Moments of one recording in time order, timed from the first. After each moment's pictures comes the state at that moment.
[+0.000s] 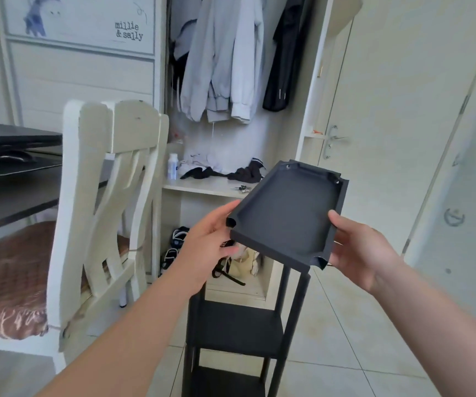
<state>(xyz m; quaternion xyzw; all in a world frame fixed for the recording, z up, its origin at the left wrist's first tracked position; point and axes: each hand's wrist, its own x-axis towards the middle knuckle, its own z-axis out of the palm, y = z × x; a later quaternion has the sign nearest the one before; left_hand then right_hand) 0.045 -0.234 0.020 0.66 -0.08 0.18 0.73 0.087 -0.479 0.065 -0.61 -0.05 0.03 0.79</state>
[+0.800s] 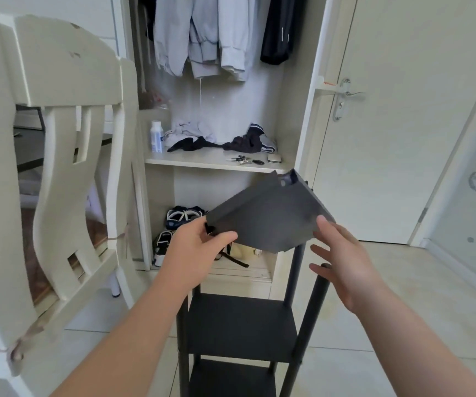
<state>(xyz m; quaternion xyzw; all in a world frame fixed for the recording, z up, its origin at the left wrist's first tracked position) 0.150 -0.217 -0.056 0.78 0.01 0.22 0.59 0.183 -0.443 -0.036 -0.69 0.03 0.00 0.72</state>
